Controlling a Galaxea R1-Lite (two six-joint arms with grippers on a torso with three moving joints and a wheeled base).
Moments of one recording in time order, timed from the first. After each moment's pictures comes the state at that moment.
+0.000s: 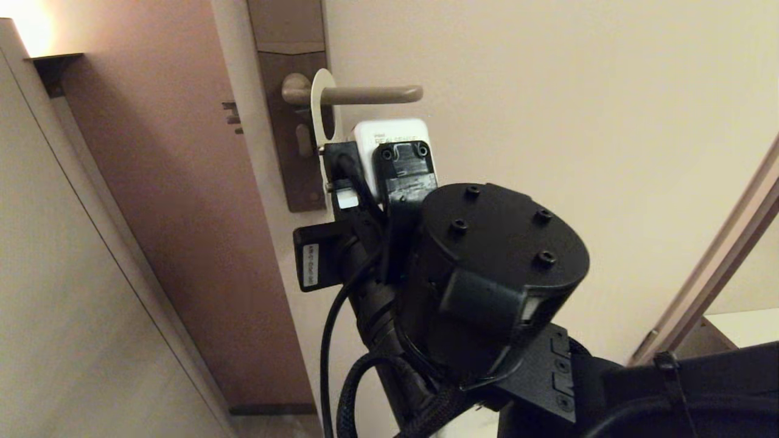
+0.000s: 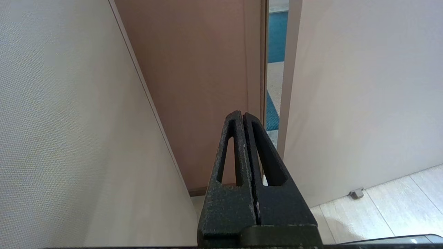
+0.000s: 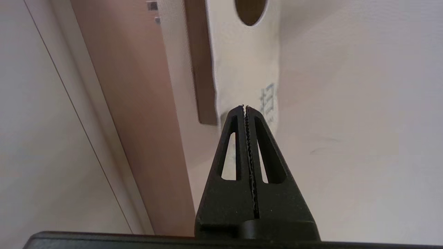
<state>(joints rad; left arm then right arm) 0.00 0.00 -0.02 0.06 -0.03 0.08 1.14 1.98 -1.22 -0.96 -0.72 -0.04</state>
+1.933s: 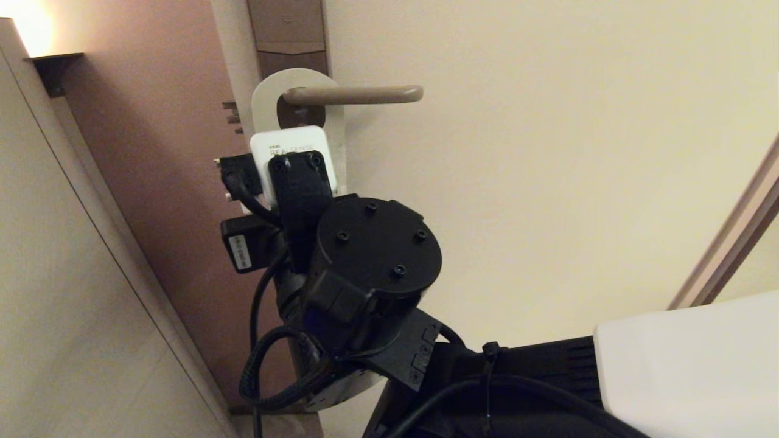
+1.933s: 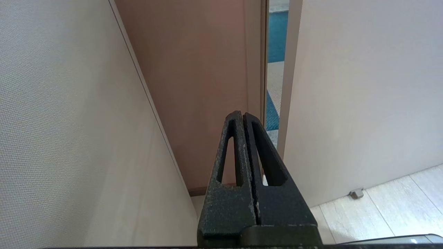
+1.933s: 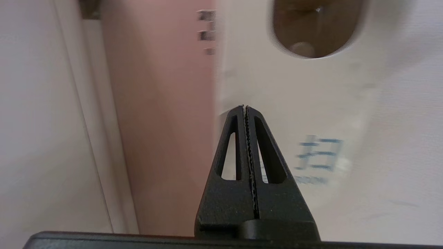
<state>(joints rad) 0.00 0.00 -0.02 0.06 -0.03 0.08 1.14 2.22 -1.52 -1.09 -0.64 -0.20</state>
